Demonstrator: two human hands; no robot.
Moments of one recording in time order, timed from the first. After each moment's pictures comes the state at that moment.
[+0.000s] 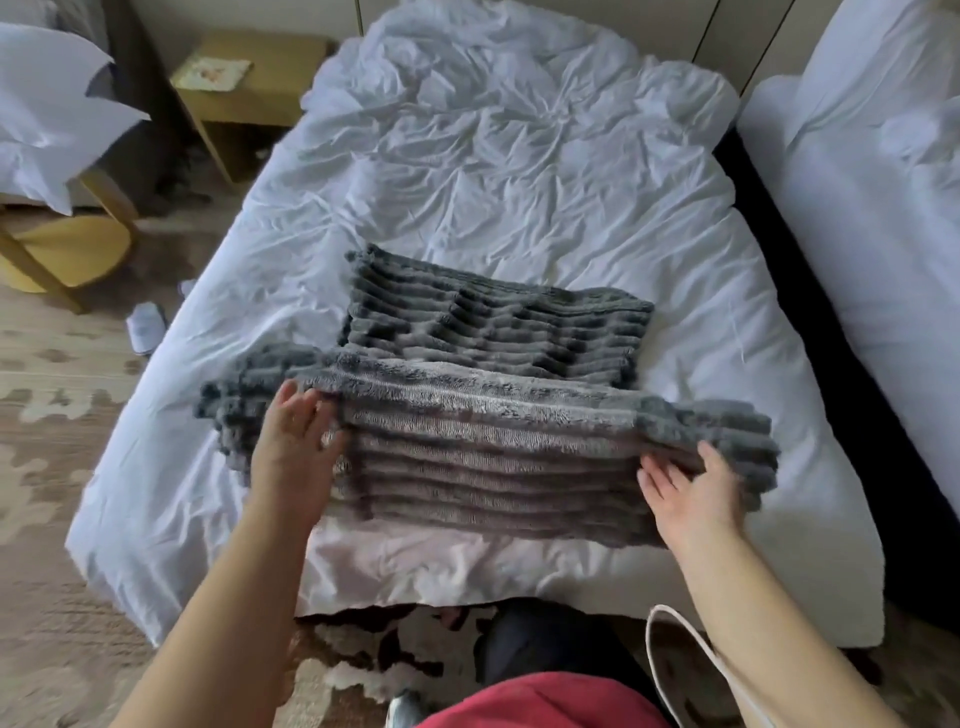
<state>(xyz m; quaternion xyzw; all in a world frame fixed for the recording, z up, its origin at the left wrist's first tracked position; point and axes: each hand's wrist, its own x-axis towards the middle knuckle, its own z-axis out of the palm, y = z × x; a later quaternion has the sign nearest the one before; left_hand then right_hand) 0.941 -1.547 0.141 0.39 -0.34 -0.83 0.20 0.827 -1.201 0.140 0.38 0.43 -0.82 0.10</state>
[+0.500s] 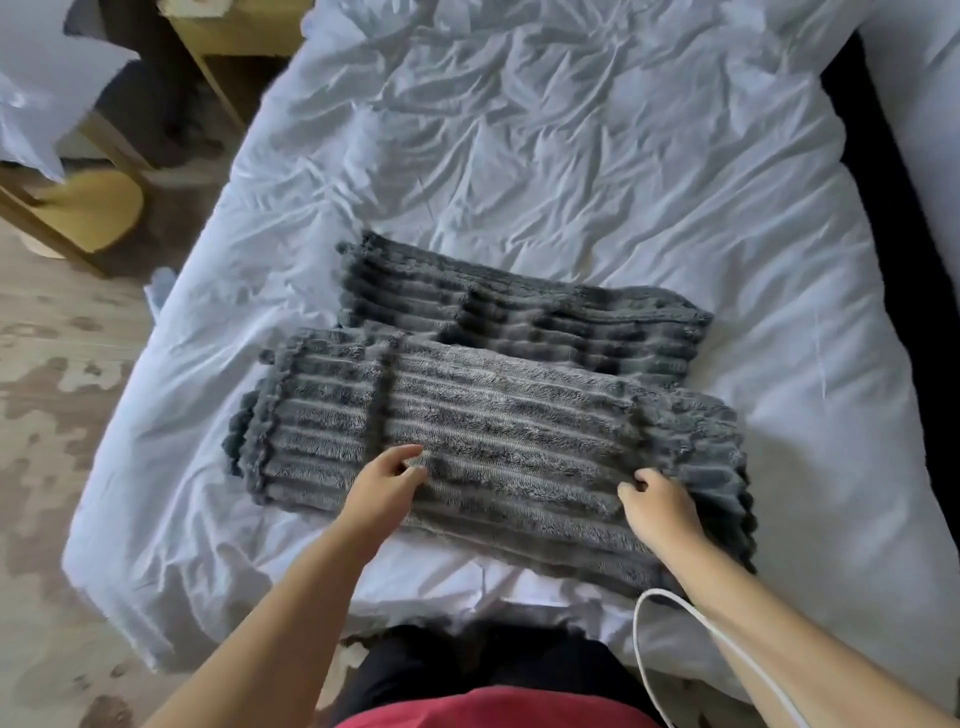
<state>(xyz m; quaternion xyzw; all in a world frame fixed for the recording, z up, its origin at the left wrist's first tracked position) 0.815 -1.507 0.077 0.43 -0.73 -0.52 -0.12 0.687 -1.230 0.045 0.09 0.93 -0.19 0.32</state>
